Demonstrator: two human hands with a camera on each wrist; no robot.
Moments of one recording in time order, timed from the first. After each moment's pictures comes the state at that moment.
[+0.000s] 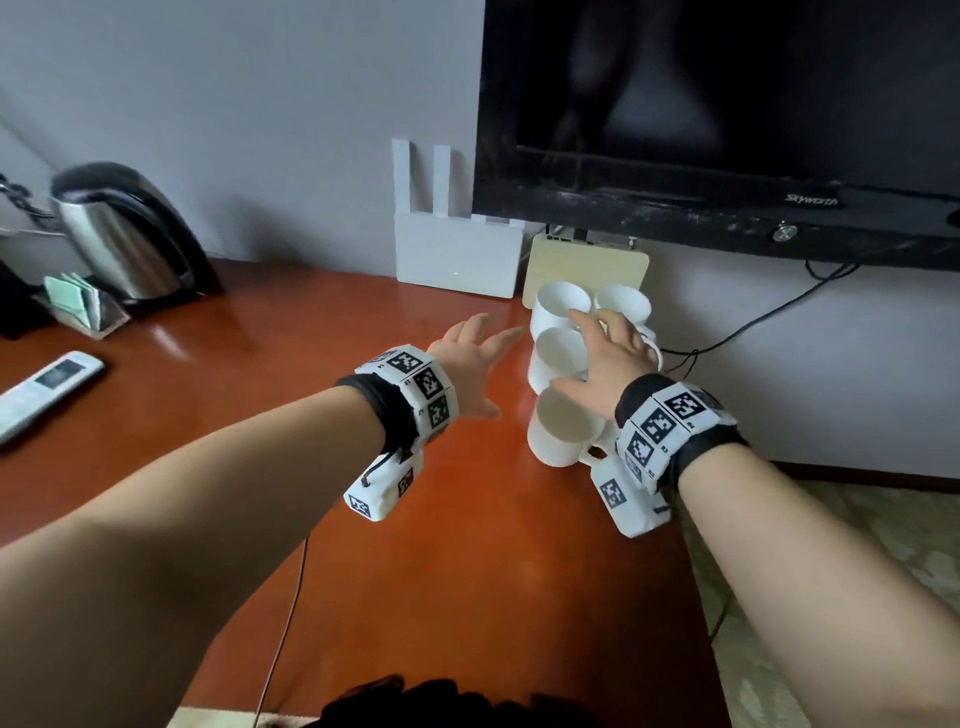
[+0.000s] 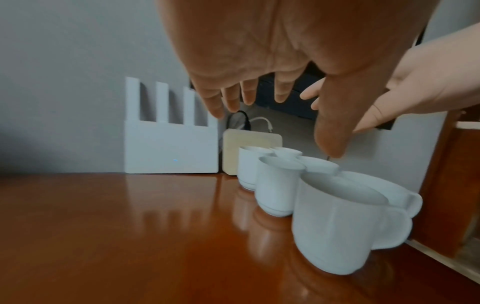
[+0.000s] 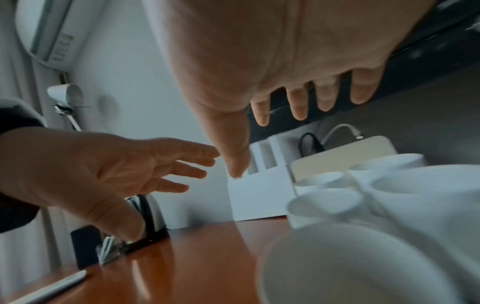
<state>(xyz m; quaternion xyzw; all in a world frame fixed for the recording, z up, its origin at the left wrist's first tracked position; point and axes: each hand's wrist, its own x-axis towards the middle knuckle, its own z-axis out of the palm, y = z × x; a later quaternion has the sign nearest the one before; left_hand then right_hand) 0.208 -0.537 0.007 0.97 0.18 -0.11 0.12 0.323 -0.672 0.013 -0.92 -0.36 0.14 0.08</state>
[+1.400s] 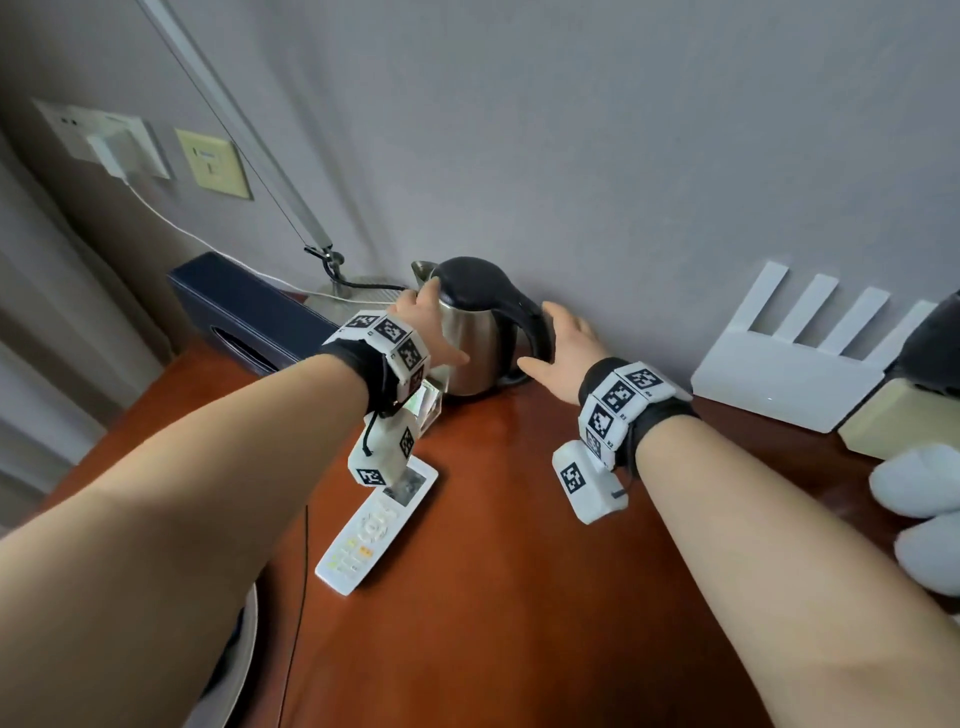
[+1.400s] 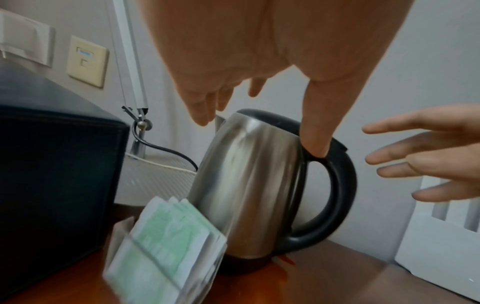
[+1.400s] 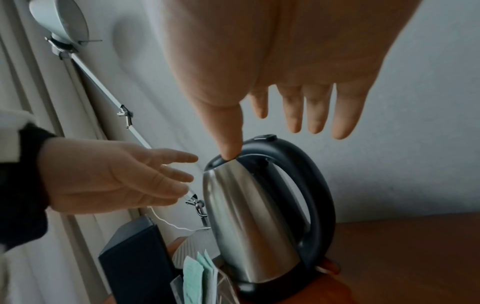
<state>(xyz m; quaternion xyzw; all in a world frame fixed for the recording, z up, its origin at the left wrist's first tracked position) -0.030 -0.064 0.022 0.85 0.47 -0.01 0.26 0.095 -0.192 0.026 -0.88 -0.40 0.20 0.17</state>
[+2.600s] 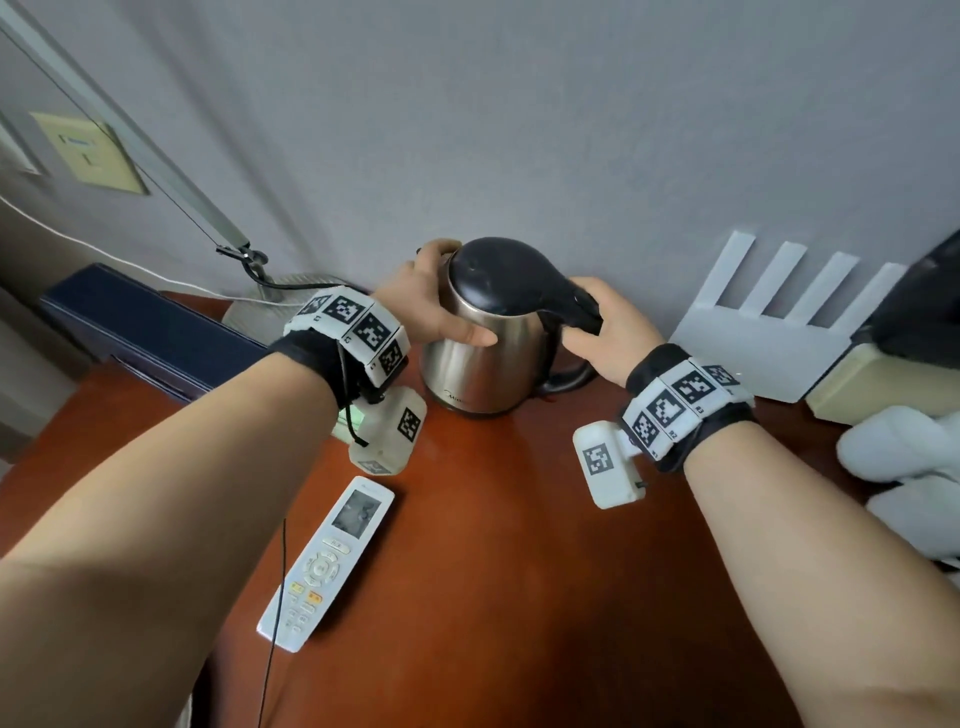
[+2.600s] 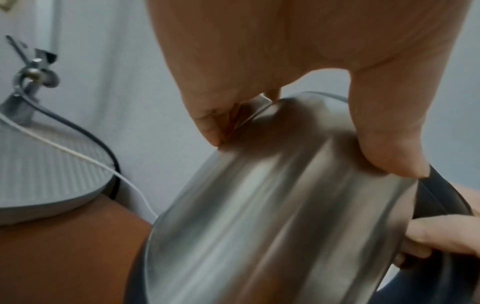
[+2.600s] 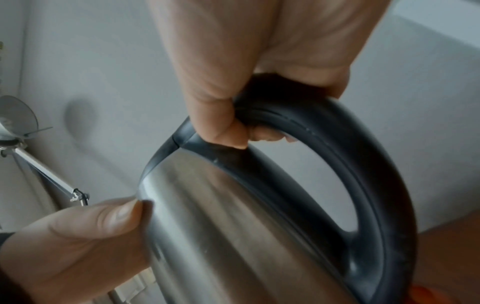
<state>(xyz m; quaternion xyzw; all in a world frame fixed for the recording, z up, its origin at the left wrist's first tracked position) 0.027 -0.056 0.036 0.83 0.32 0.05 0.46 0.168 -0.218 0.026 -0.83 -0.40 0.19 0.33</state>
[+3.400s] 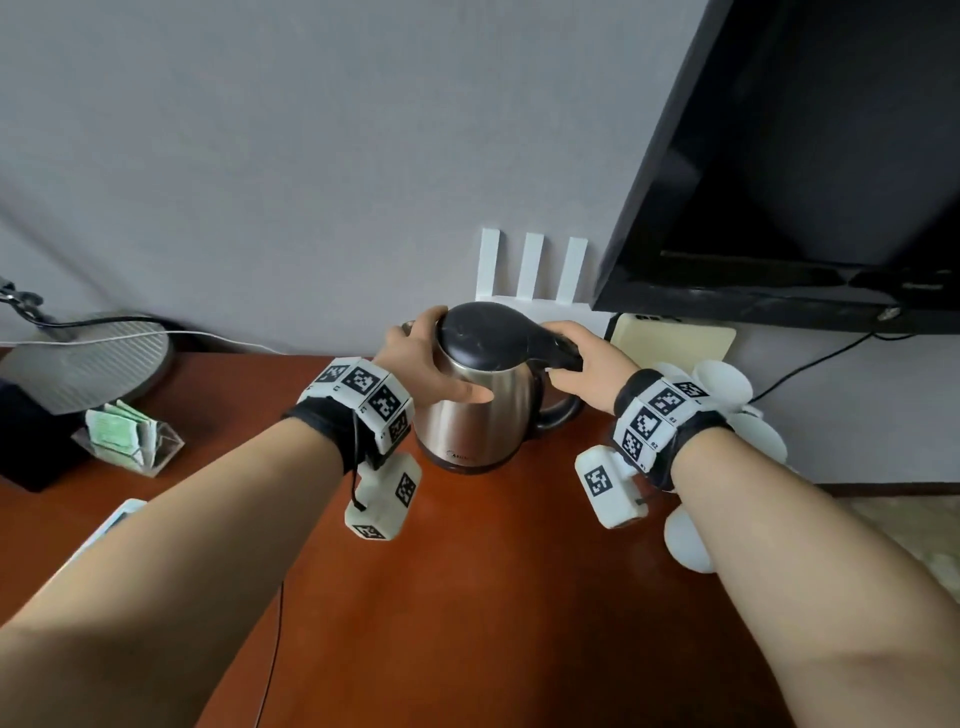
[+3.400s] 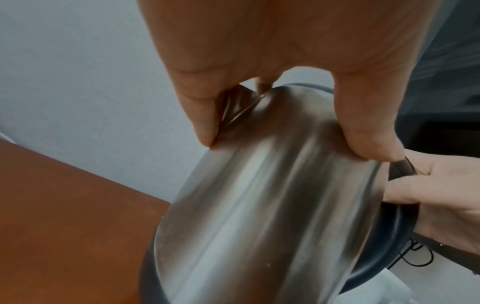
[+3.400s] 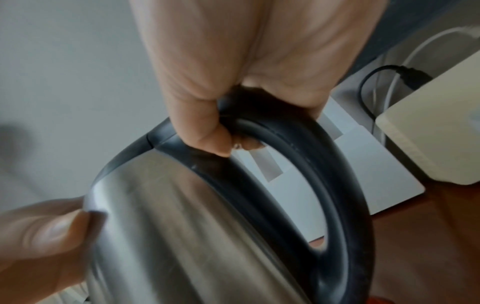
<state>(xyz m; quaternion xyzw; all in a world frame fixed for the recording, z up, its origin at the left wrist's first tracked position) 0.158 -0.286 0.035 0.87 0.31 -0.02 0.39 0.290 -0.453 0.038 -0.86 -0.36 0.21 0.30</state>
